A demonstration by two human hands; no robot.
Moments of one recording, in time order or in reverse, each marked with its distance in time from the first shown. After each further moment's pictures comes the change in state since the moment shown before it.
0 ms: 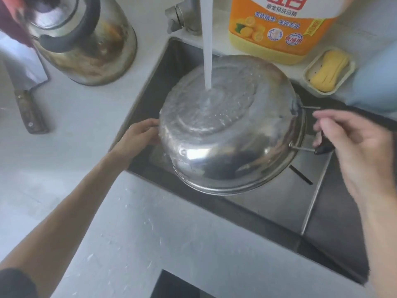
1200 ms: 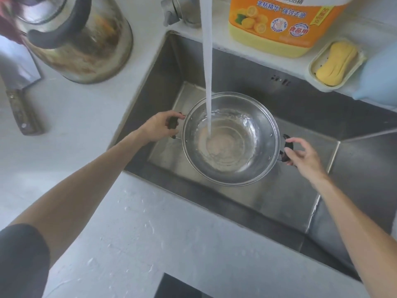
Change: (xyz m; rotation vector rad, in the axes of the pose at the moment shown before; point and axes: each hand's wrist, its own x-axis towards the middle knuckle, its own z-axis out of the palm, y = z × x) left_hand 0.089 -0.035 0.019 0.336 -0.218 0.036; right_hand 0.012 0.160 -0.007 -0.338 -0.084 0.508
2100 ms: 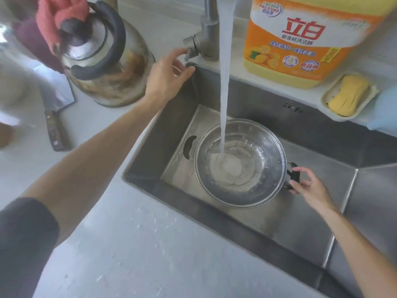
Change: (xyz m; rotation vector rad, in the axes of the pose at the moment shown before) left_hand 0.026 0.117 -0.082 0.232 0.663 0.266; right_hand 0.008 0.019 0.010 -0.026 -0.107 0.050
